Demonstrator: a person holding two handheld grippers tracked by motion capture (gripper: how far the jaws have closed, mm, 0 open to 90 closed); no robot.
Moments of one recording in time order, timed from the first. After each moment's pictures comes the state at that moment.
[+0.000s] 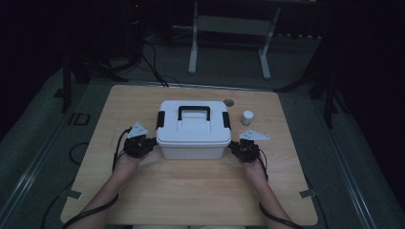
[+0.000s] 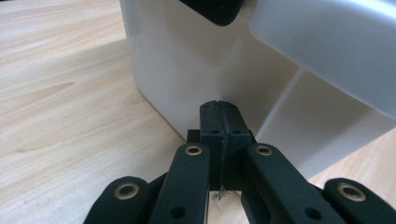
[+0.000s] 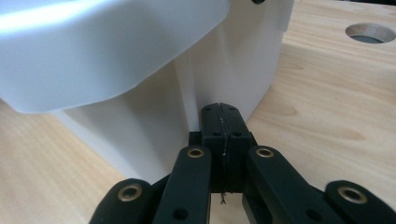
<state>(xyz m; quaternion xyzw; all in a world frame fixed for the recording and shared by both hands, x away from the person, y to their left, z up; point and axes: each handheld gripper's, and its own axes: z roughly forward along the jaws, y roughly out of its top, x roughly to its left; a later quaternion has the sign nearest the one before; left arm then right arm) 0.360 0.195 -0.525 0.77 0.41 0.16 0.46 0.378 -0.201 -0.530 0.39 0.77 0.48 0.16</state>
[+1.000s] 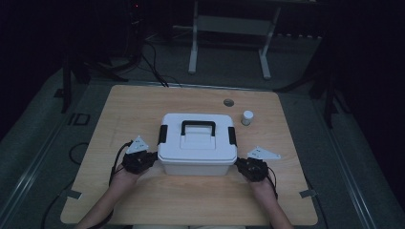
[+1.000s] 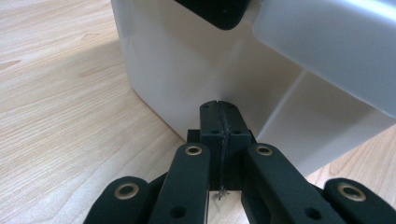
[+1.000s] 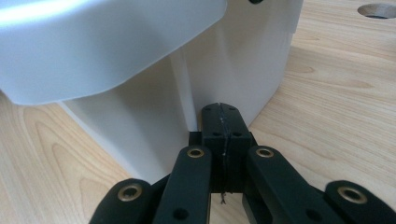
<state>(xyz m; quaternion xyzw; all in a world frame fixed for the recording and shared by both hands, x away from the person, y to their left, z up) 0.312 0.185 -0.523 0.80 0.37 0.13 0.46 0.318 -0.221 -0.531 0.38 0.78 0.48 0.15</state>
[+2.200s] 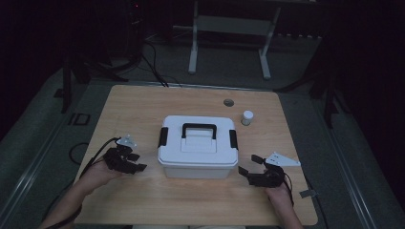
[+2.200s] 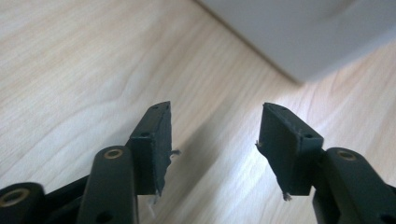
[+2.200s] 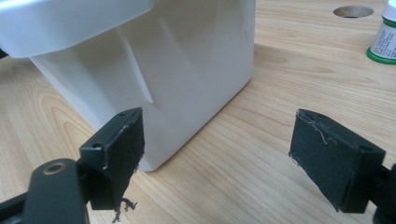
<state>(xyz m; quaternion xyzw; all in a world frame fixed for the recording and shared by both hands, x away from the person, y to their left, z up) 0.327 0.238 -0.509 0.89 0.36 0.04 0.28 0.305 -0.271 -0.534 0.37 0.76 0.51 0.14</state>
